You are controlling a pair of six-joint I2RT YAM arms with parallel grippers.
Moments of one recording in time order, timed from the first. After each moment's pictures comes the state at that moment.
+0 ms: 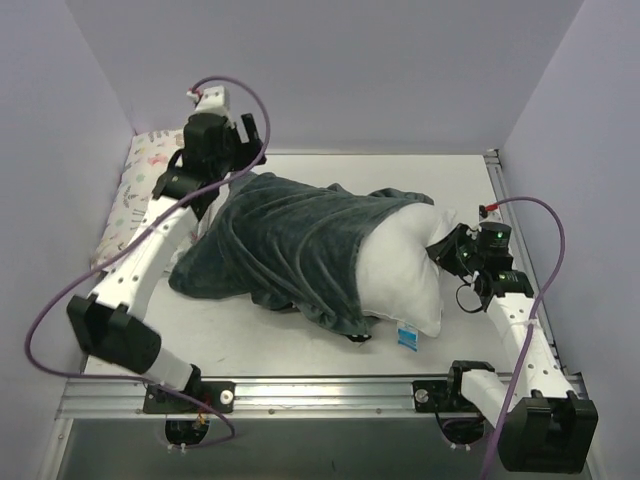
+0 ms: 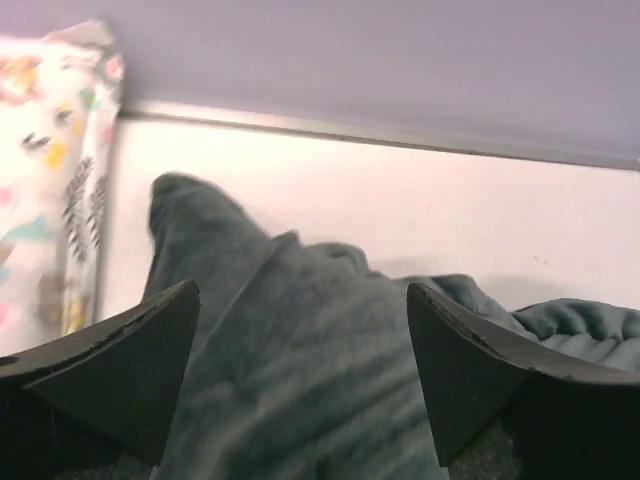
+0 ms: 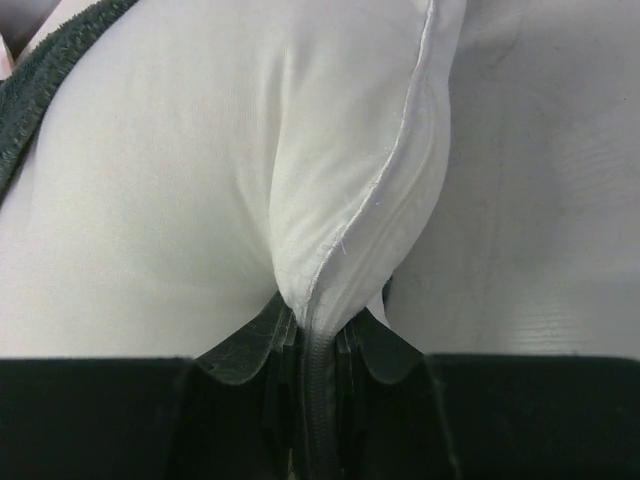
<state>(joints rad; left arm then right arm) -0.36 1.45 1.52 -0.41 -0.26 -0.39 -0.05 0.96 0.66 -0.35 -0.27 0.57</state>
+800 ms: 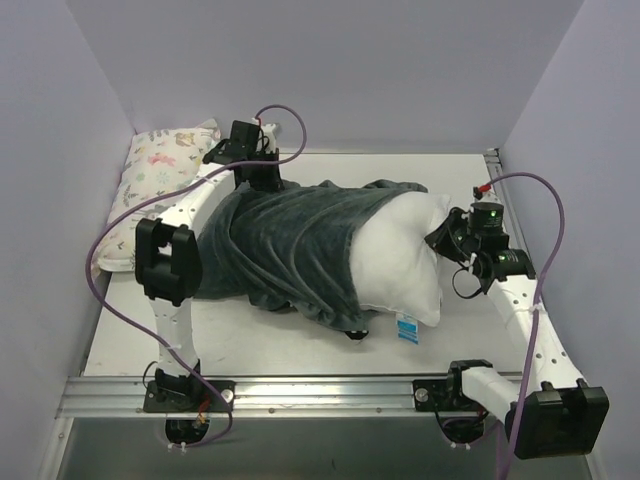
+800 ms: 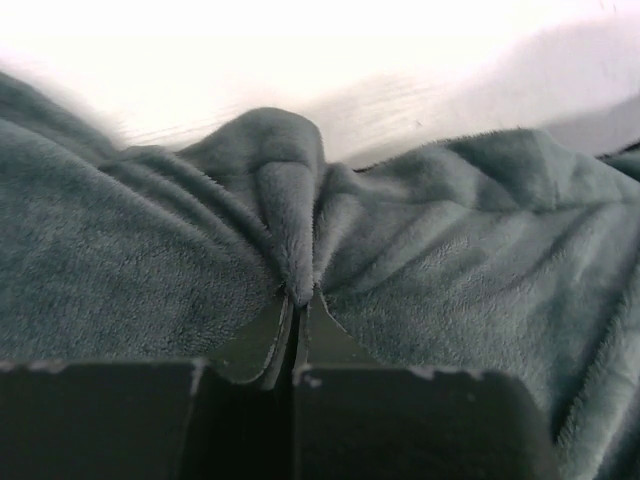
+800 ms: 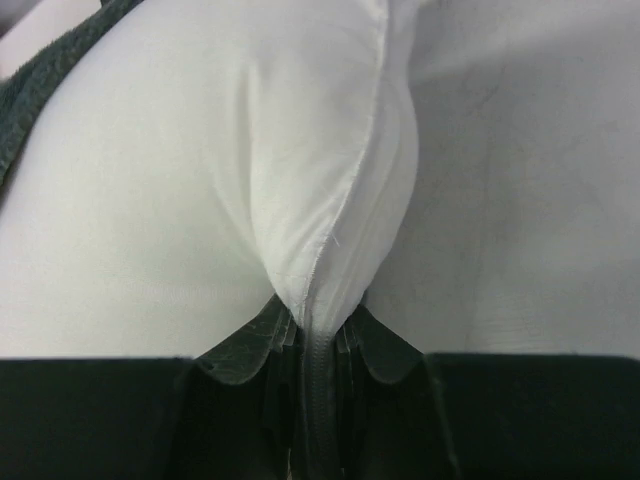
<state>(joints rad) -0.30 2.05 1.85 -0.60 0.27 -0.22 0.07 1.03 0.85 -0.50 -0.09 0.52</state>
